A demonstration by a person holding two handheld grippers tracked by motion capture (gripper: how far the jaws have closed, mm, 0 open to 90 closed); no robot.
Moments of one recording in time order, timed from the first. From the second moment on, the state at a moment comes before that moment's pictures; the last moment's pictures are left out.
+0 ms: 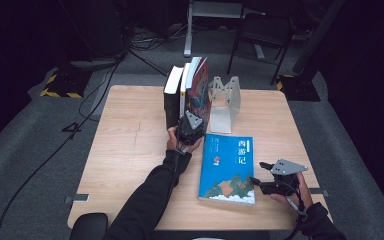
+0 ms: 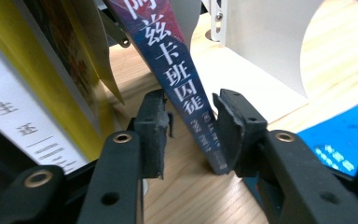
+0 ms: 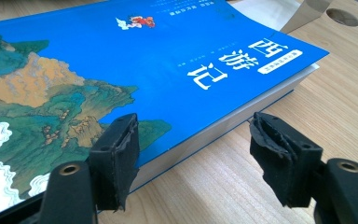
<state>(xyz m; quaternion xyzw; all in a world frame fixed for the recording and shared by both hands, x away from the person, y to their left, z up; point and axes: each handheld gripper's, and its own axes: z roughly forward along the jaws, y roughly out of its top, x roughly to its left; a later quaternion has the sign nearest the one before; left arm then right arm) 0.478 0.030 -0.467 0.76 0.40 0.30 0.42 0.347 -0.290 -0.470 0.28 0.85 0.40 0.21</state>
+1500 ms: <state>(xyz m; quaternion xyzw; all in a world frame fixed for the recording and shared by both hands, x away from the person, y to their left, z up) 0.368 0.106 -0.476 0.90 0.19 0.14 0.37 0.326 -0.302 -0.469 0.29 0.85 0.41 0.15</state>
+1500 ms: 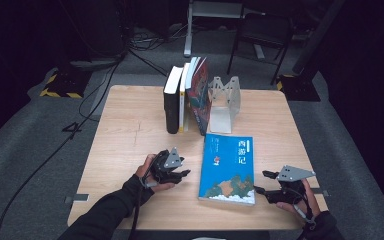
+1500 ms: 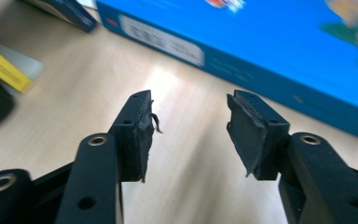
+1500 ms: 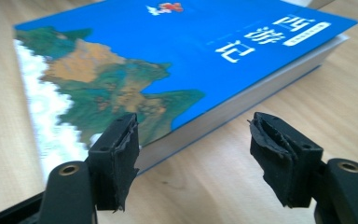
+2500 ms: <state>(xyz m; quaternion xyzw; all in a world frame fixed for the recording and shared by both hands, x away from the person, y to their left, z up) 0.348 0.113 -0.504 0.91 0.16 0.06 0.37 0.357 -0.275 -0.482 0.30 0.87 0.39 0.06</state>
